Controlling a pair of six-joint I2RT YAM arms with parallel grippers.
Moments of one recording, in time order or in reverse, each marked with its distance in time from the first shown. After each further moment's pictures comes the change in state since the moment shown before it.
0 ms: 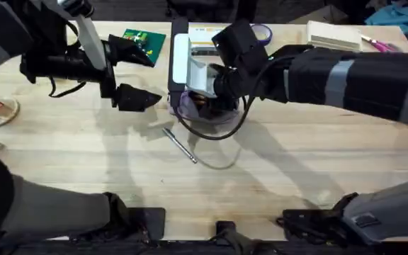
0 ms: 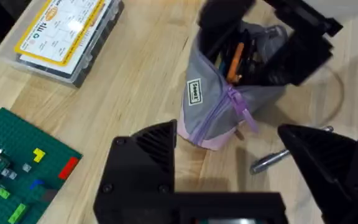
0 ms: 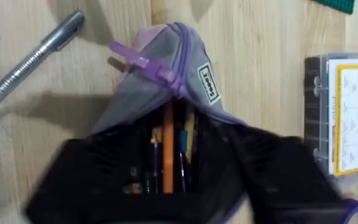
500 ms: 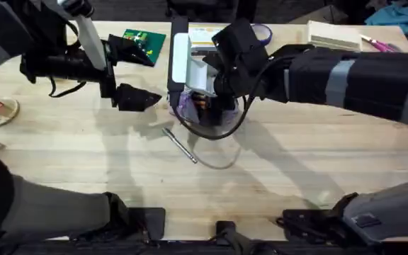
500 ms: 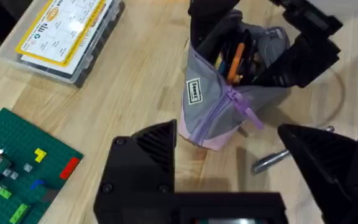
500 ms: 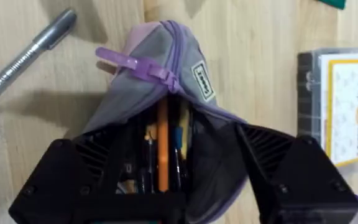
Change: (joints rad) left arm 0.000 0.000 0.000 0.004 0.000 0.000; right arm 0.000 -0.002 0.002 0.001 0.024 0.000
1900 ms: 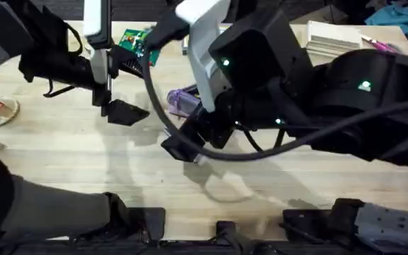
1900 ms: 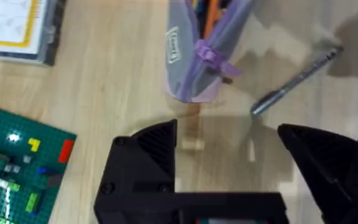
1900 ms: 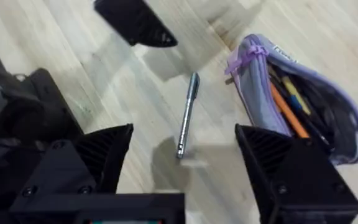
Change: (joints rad) left arm 0.000 0.000 0.000 -0.067 -0.241 0.251; right arm 0.297 -0.381 0.000 -0.270 0.067 0.940
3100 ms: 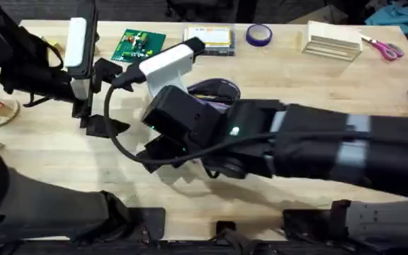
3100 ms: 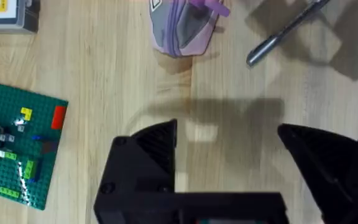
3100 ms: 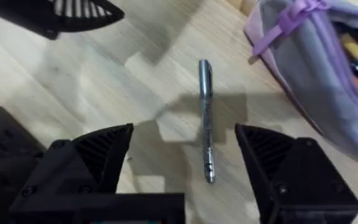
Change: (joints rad) left arm 0.156 0.034 -0.026 -0.074 -0.092 0.304; right arm 0.182 0.287 0.000 0.134 0.244 0.397
